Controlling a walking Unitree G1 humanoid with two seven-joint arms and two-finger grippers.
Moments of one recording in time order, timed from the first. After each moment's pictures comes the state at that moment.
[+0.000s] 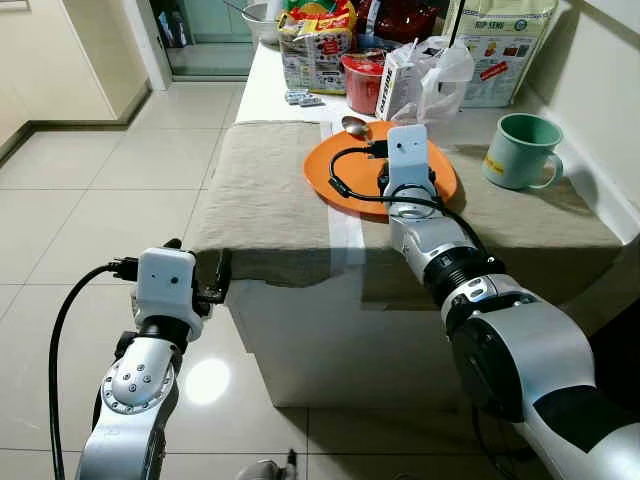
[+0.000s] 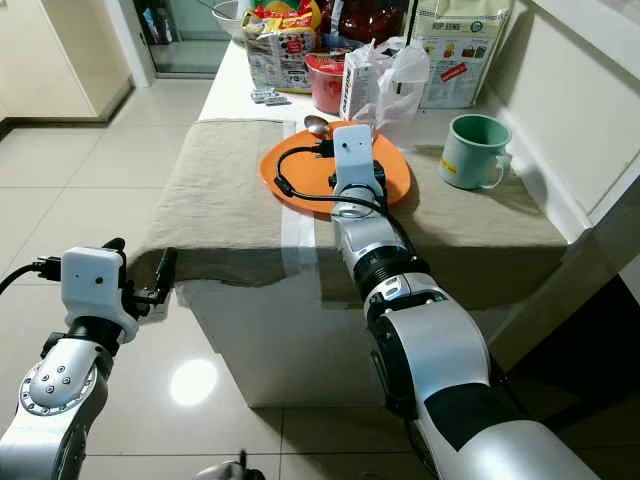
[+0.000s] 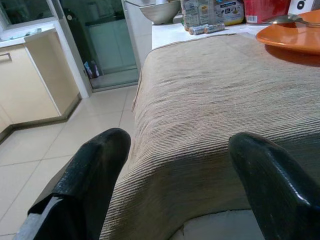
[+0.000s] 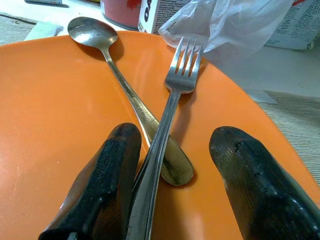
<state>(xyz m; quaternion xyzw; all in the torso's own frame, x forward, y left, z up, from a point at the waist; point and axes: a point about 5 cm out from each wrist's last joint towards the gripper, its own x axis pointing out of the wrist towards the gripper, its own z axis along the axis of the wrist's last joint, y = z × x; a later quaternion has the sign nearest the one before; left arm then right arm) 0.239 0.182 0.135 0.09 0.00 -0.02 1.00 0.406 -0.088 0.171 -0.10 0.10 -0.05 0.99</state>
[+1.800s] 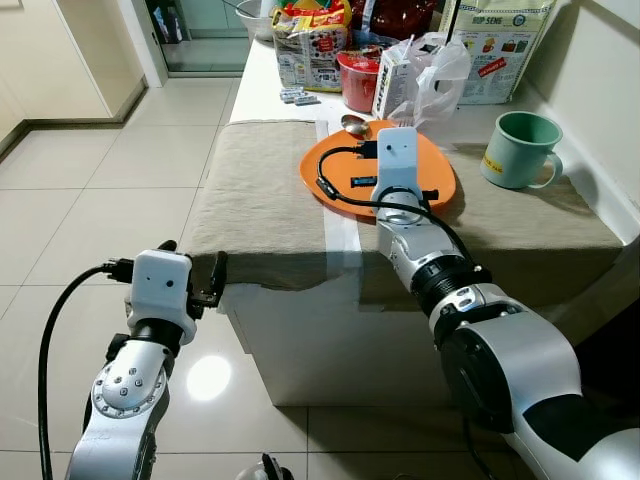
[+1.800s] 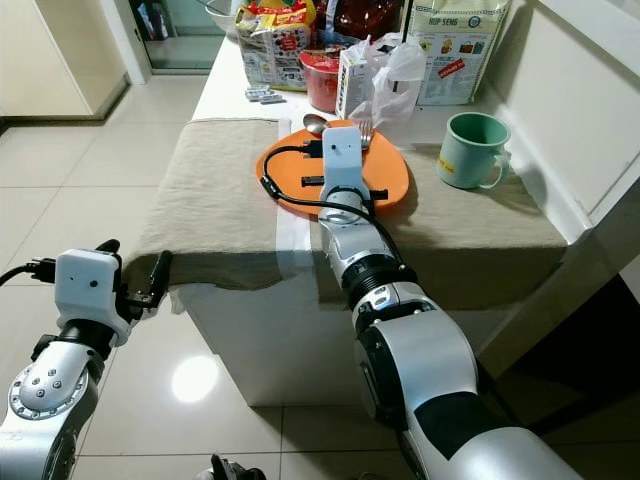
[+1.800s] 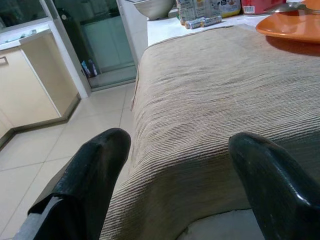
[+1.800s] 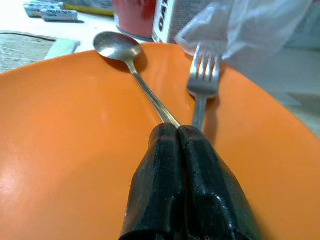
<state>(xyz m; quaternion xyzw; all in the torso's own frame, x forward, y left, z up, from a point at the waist) 0.236 0.188 0.136 0.11 0.00 -0.02 0.99 0.401 -0.068 0.171 -0.08 0.07 -0.03 0.99</state>
